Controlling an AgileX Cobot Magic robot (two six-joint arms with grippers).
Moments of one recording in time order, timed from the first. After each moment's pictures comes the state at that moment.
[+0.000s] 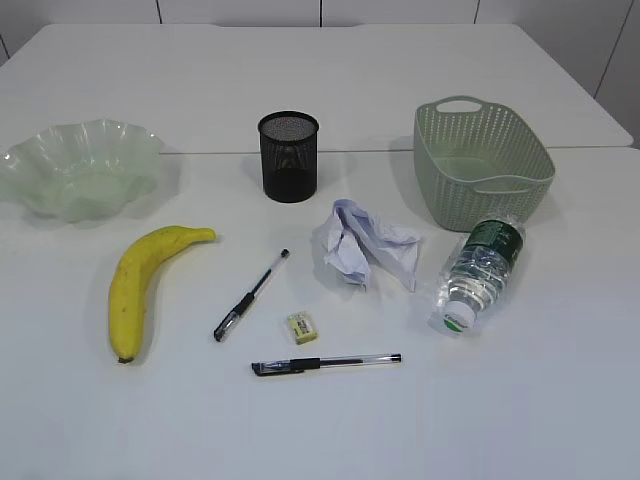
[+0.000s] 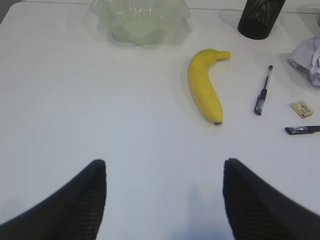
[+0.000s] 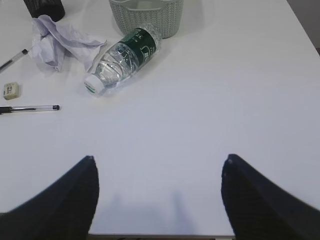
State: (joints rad) left arm 0.02 0.01 -0.53 -0.10 1.11 -0.04; right arm 0.04 -0.02 -0.49 0.02 1.14 0.01
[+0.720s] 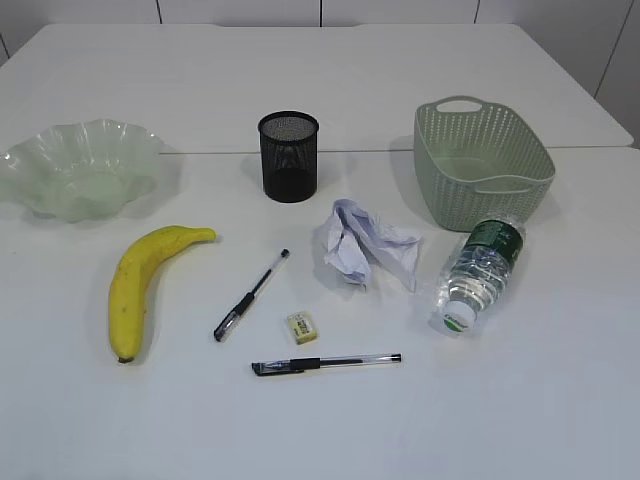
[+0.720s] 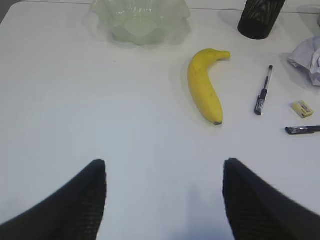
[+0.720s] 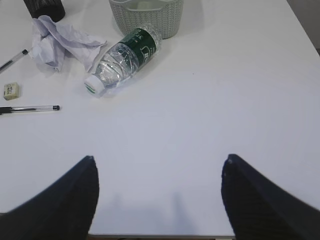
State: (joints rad) left arm 0.02 0.01 -0.53 -0.10 1.11 -0.04; right arm 0.04 -0.02 -0.49 0.02 1.14 0.01
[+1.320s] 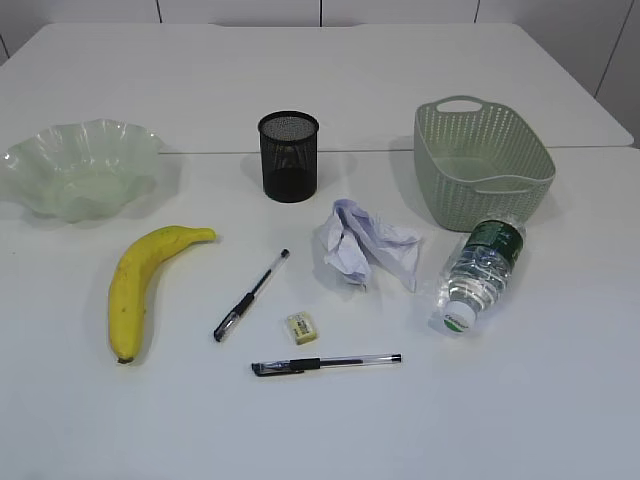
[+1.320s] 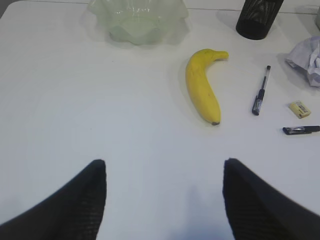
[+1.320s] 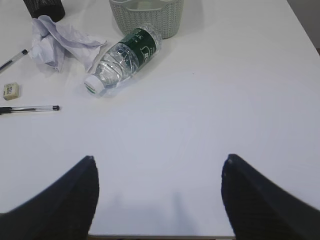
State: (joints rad) left arm 0.02 0.01 -0.53 -0.11 1.11 -0.04; right arm 0.04 -0.02 -0.49 0.02 1.14 0.01
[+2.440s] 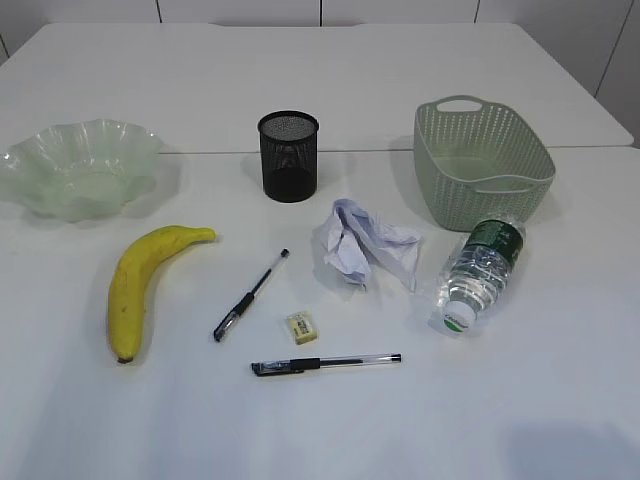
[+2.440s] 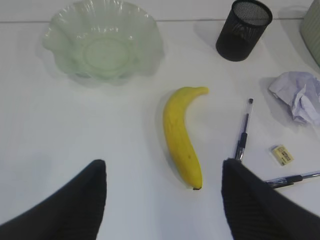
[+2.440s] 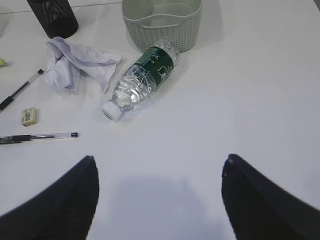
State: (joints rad) left arm 0.02 0.82 -0.86 -0.27 0.80 0.14; right arm 0.04 0.32 -0.55 0.09 0.90 0.02
